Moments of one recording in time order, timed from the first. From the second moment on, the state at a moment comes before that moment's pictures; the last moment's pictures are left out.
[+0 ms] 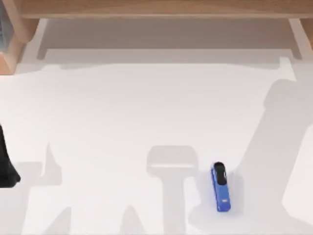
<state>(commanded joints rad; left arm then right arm) 0.00 0.00 0.00 0.00 0.00 0.00 -0.36 2.59 2.34 -1.21 -0.01 -0.13</state>
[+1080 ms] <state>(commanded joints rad) 0.00 0.00 0.00 0.00 0.00 0.00 -0.36 2.59 2.34 -1.21 -0.01 -0.13</state>
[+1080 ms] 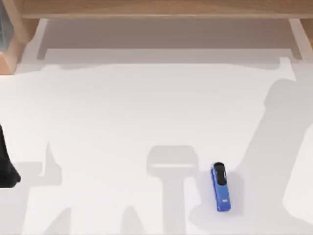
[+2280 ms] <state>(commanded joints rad) 0.00 0.00 0.00 0.00 0.00 0.00 -0.21 2.08 1.98 -1.11 0.03 0.08</state>
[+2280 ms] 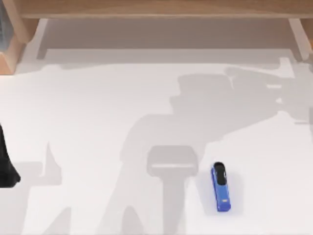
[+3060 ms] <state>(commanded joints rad) 0.00 0.00 0.00 0.00 0.00 0.00 0.26 1.69 1.25 -0.86 0.04 0.38</state>
